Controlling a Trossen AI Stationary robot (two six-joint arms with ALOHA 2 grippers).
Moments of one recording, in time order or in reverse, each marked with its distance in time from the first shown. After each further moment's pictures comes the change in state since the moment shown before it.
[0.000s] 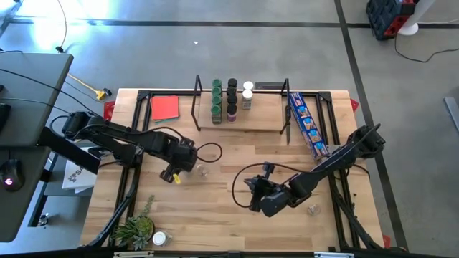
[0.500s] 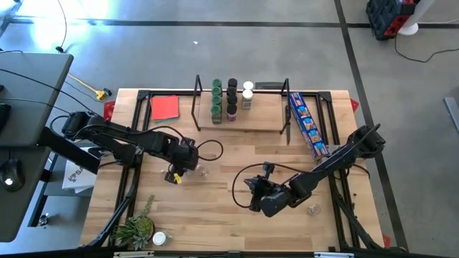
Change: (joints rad) left arm 0.000 -0.001 0.002 0.033 0.004 -0.103; right arm 0.000 0.000 0.000 0.000 0.000 -0.006
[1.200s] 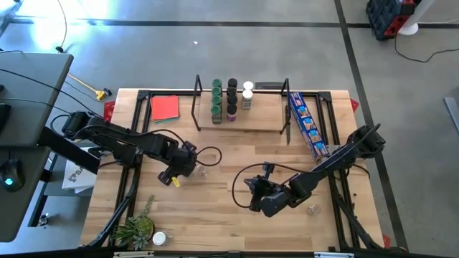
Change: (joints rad) left arm -0.037 0.000 -0.001 -0.043 0.010 0.211; right arm -0.001 0.000 0.000 0.000 0.000 -0.017
